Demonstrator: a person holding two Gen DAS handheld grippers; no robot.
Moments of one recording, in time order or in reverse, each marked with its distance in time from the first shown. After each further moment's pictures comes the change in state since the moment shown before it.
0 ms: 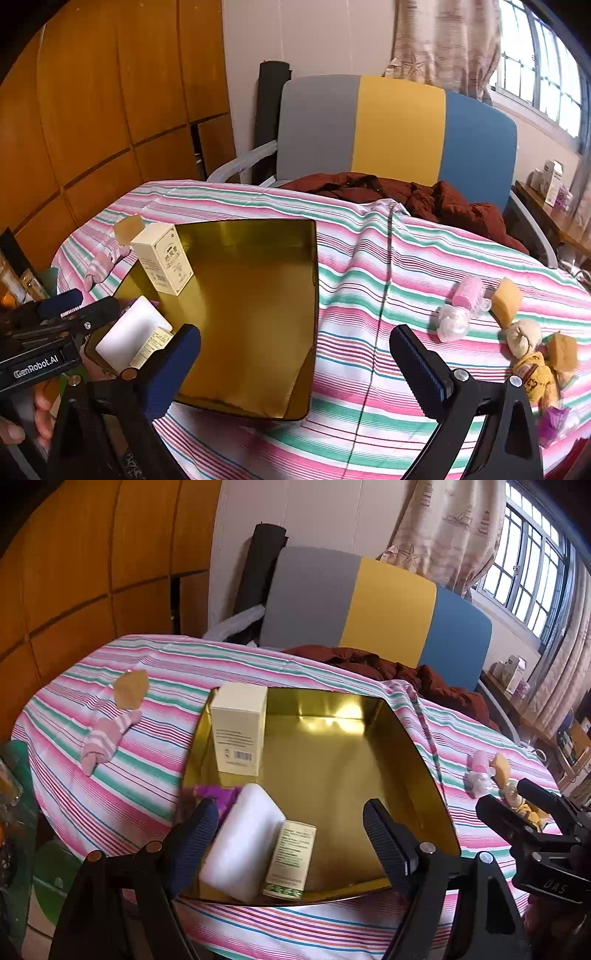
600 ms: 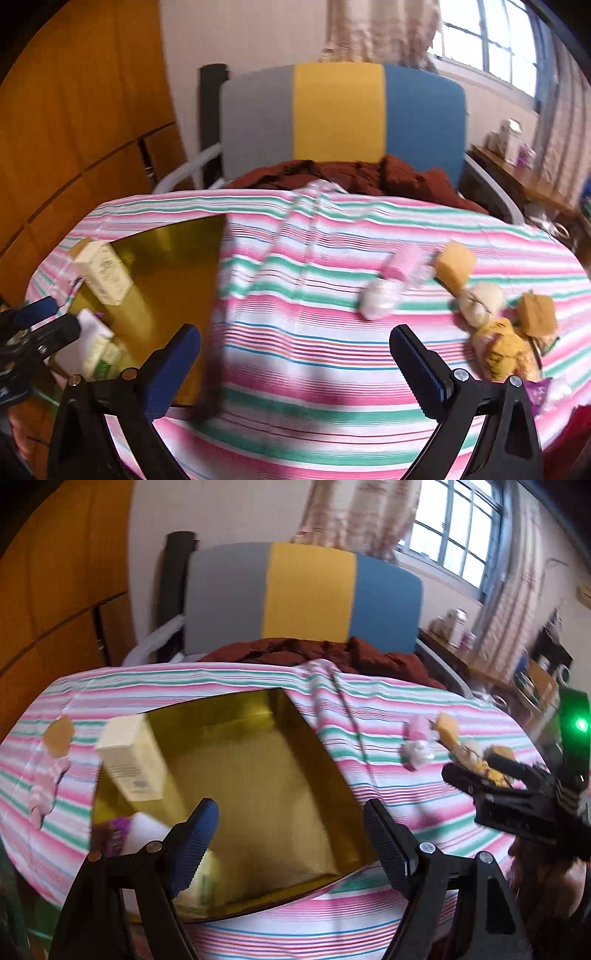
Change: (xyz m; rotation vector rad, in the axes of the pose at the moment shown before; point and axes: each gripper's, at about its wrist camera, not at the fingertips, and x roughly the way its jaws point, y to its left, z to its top) left arm 0.006 -0.102 0.005 0.247 0.033 -0.158; right arm -0.005 -0.095 -0.014 0.162 0.028 -0.123
